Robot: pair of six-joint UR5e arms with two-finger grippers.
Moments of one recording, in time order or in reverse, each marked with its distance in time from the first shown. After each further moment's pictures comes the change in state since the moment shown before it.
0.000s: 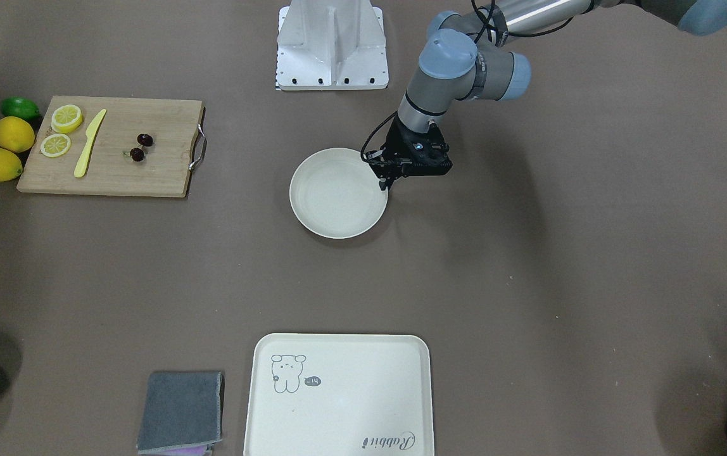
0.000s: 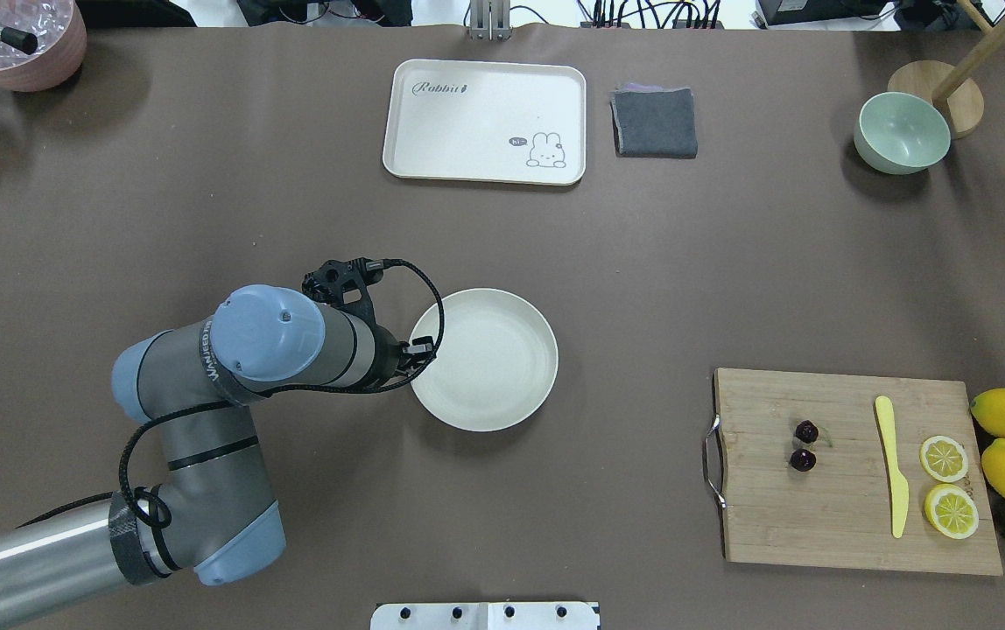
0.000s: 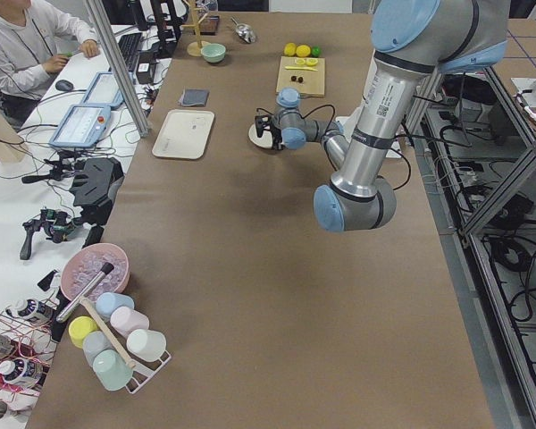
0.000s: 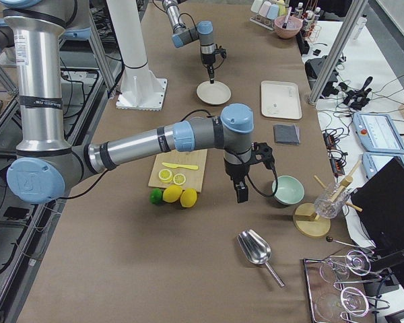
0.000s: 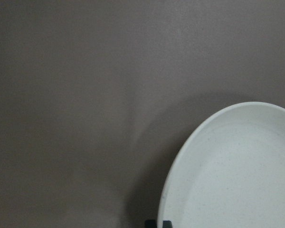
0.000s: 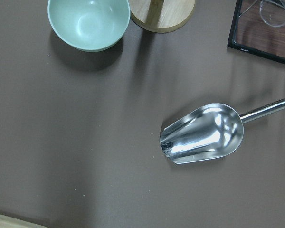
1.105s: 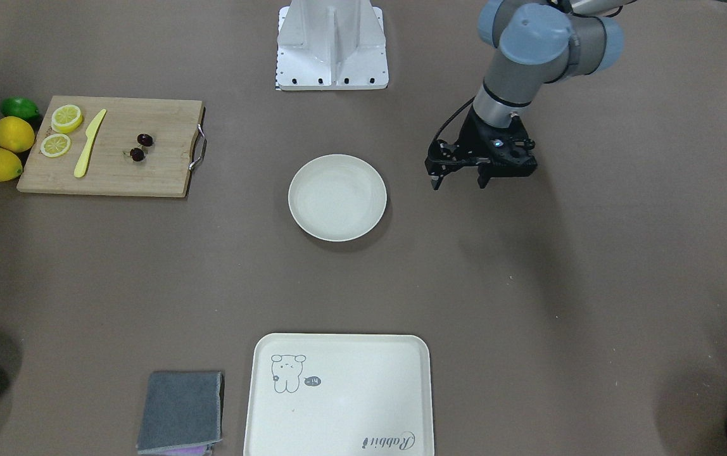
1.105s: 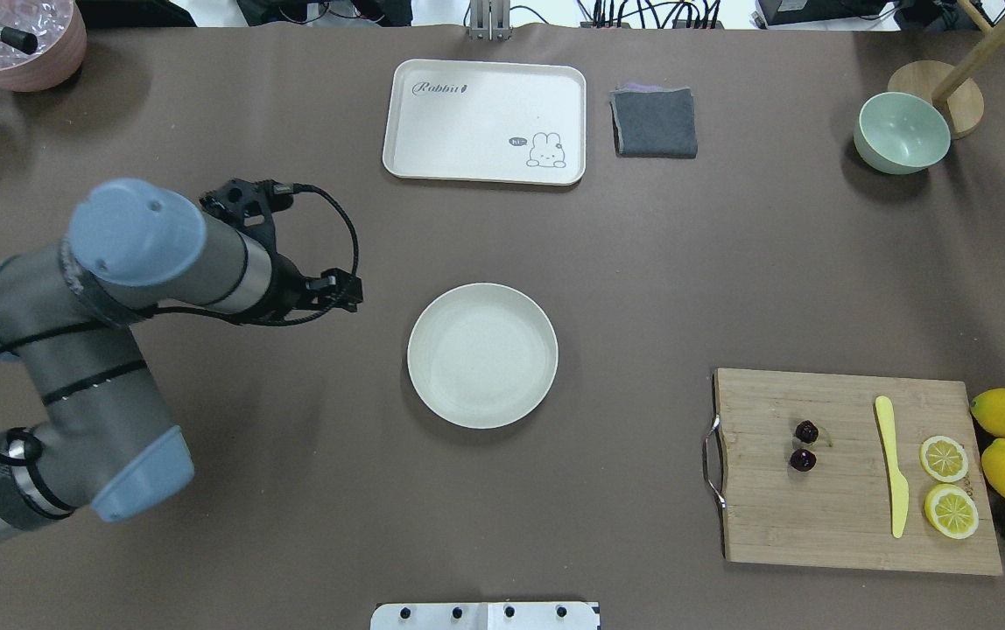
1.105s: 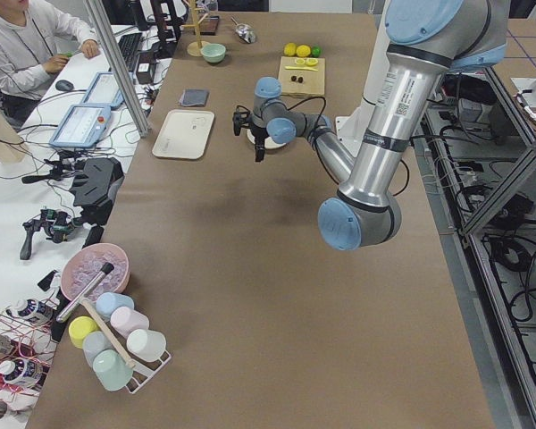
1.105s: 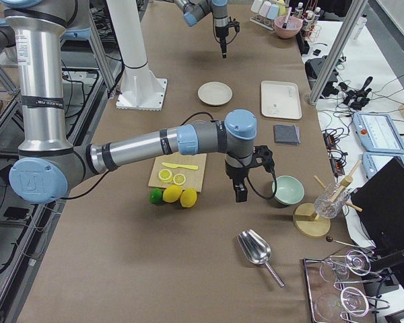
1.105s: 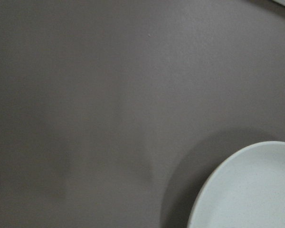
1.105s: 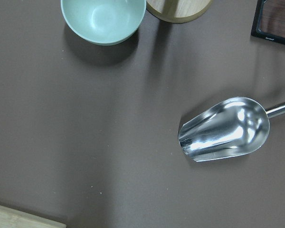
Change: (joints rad) left arm -0.293 0.155 -0.242 0.296 -0.221 0.373; right arm -0.015 0.008 -0.036 -0.004 0.061 0.003
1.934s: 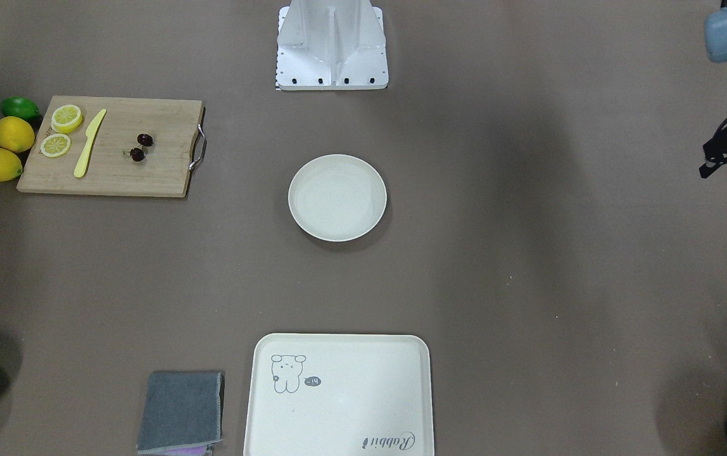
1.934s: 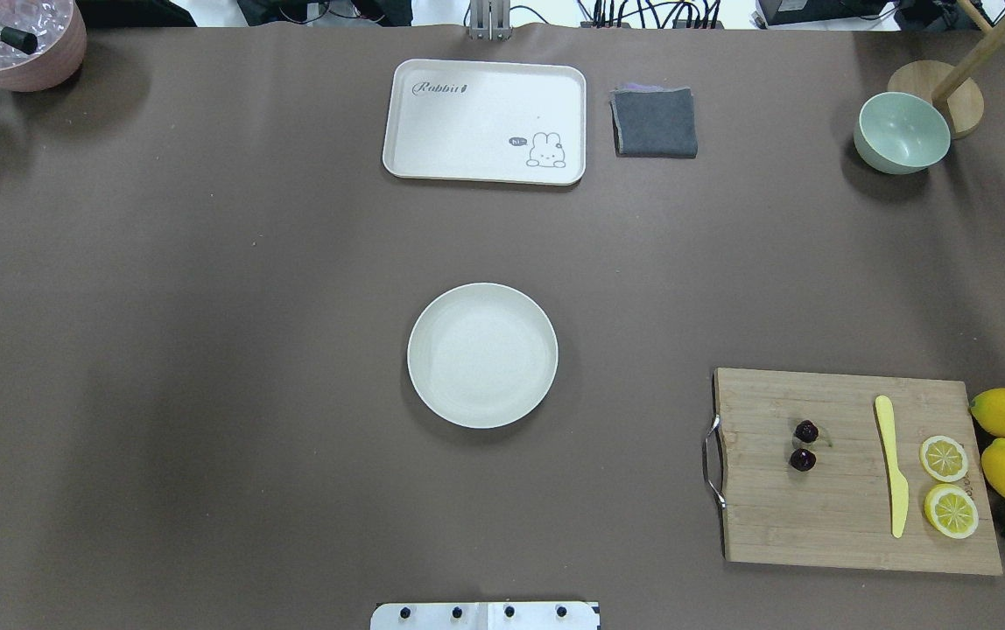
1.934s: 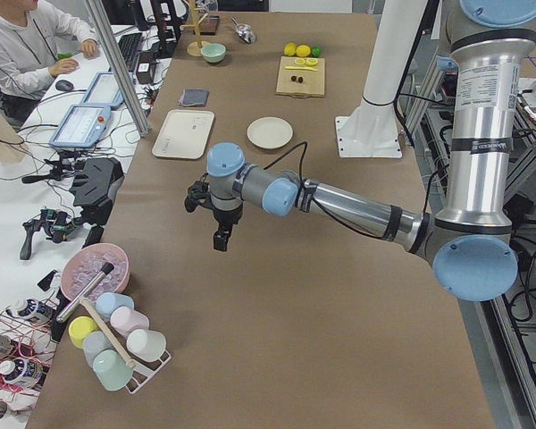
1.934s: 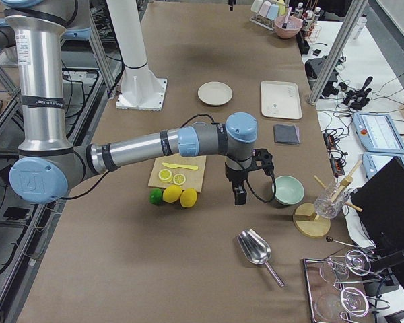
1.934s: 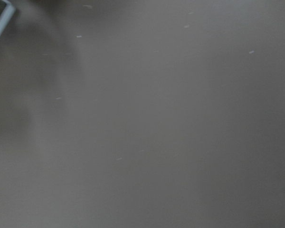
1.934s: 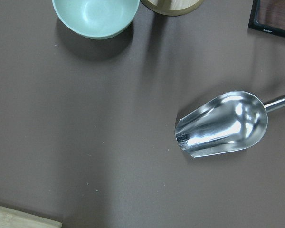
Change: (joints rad) left arm -0.620 0.376 0.072 0.059 -0.323 1.019; right arm -0.003 -0.002 -0.016 -0.001 -0.004 0.003
